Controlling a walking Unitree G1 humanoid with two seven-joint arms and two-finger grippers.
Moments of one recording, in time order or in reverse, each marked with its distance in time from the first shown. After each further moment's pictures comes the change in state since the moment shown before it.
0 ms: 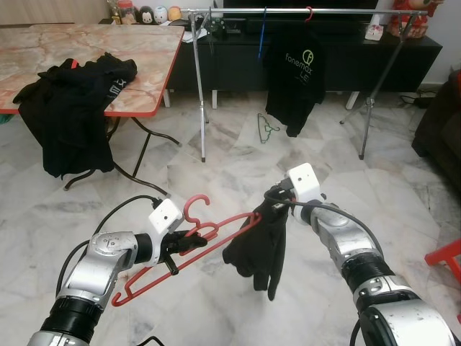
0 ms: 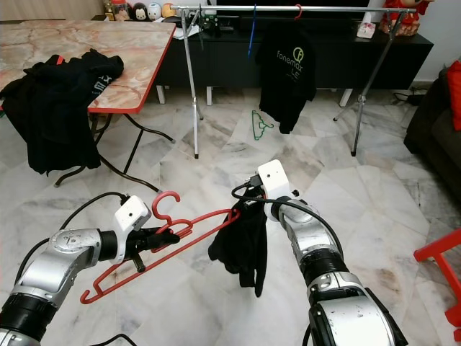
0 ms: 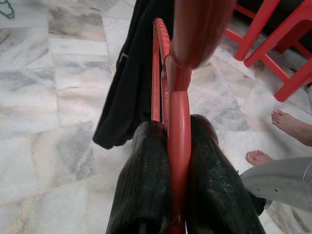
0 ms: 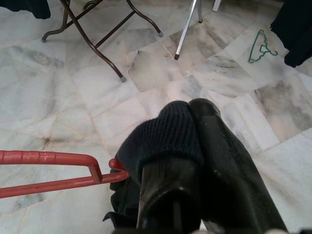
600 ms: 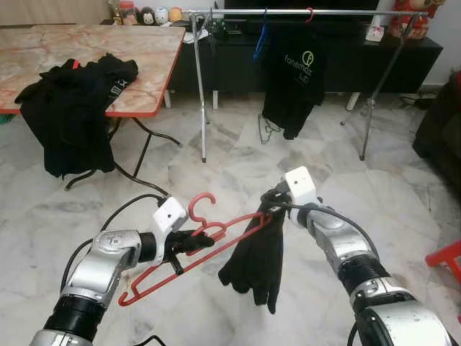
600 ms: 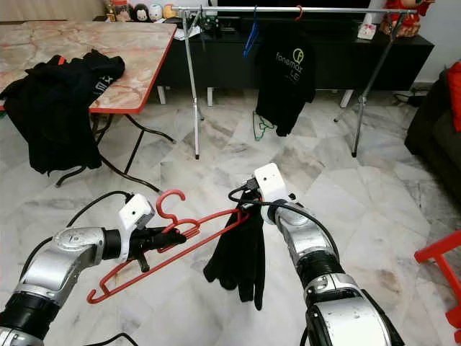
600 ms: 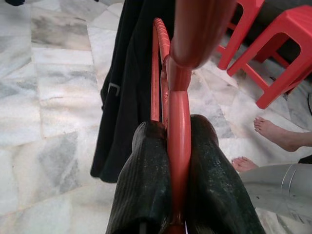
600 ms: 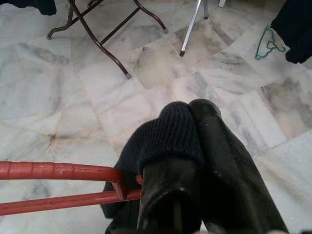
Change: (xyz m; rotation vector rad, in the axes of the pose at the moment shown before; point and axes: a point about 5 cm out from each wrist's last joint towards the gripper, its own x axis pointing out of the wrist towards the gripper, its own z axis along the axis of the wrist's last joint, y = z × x) left arm 0.005 -0.006 0.008 -0.020 -0.041 -0.066; right arm 0.002 0.008 -0.006 0.012 0.020 0.012
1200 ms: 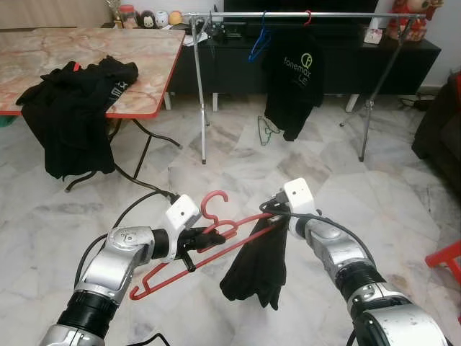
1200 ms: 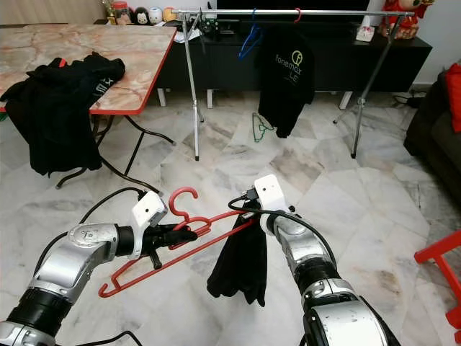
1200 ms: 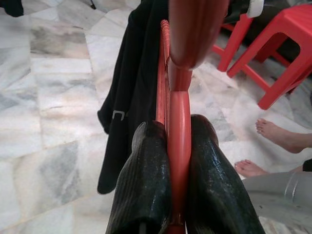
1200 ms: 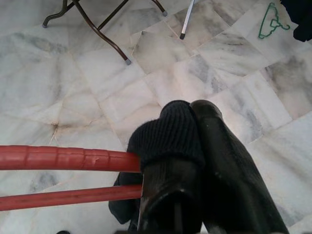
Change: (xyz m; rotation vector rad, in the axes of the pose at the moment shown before) left arm 0.017 -0.007 0.009 0.040 -0.001 0.008; right arm 0.000 0.006 -0.021 0.040 0.068 -0.011
